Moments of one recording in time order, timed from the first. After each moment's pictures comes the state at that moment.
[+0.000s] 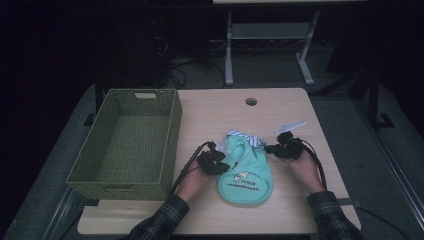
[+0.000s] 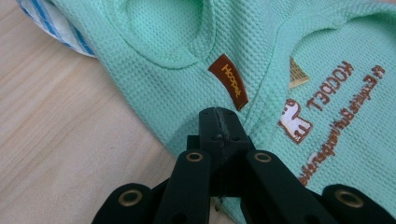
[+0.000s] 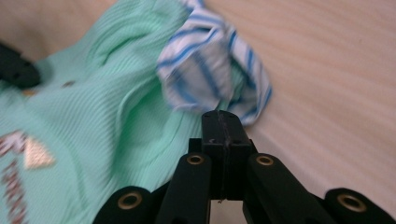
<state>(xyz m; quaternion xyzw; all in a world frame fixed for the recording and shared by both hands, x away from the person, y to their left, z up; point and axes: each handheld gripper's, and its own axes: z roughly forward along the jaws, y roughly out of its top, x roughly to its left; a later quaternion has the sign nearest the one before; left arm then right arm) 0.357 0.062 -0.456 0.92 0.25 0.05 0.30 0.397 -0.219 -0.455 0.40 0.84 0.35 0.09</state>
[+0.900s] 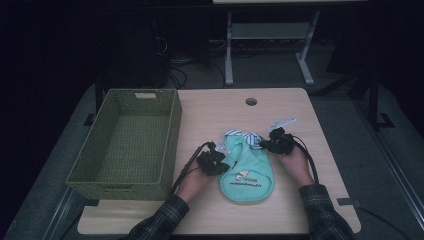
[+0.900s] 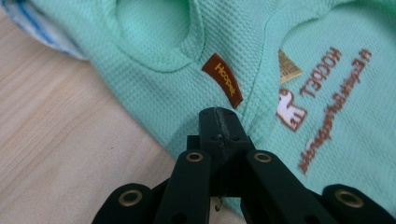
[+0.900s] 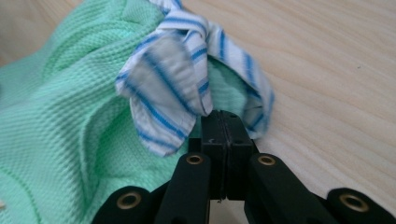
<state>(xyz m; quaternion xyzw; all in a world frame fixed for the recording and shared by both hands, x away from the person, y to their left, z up) 0.356 0.063 -0.457 0.92 0.25 0.06 0.31 0.416 -0.204 -0.466 0.39 0.85 0.35 0.11</state>
